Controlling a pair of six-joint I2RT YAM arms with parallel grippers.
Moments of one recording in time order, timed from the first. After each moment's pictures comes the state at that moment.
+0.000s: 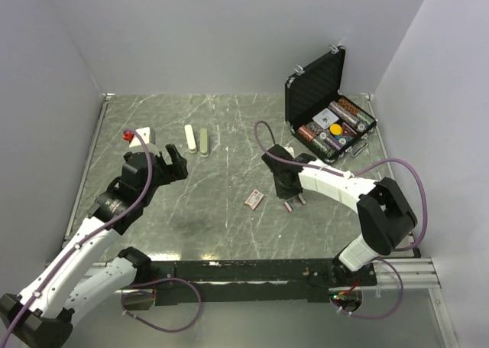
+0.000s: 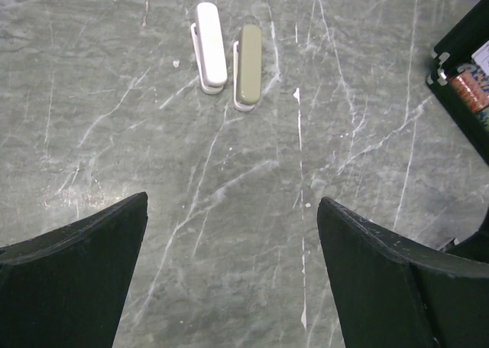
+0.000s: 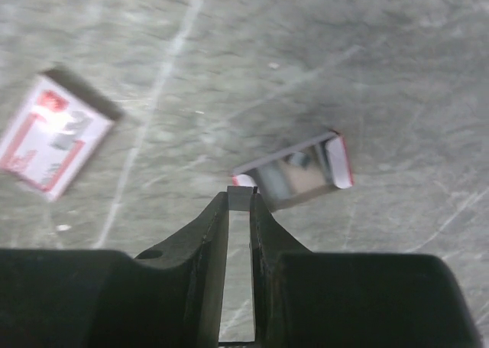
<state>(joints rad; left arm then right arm) -0.52 0.76 0.80 -0.45 -0.38 -0.51 0.68 1.55 1.03 -0.74 0.28 0.50</state>
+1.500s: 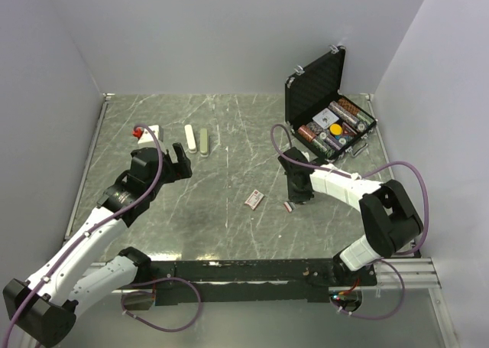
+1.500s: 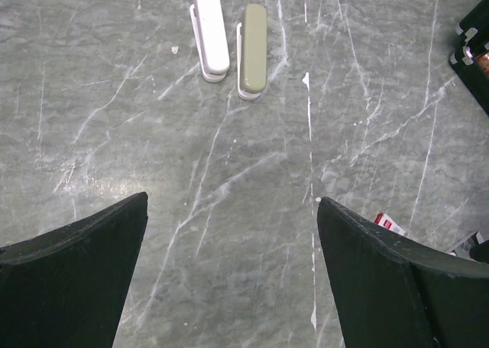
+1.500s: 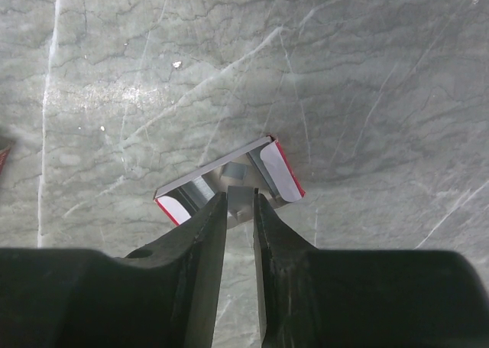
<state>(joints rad) -0.51 0.86 0.80 -0.42 -0.36 -0.49 0.53 1.51 0.86 -0.64 0.23 0.48</state>
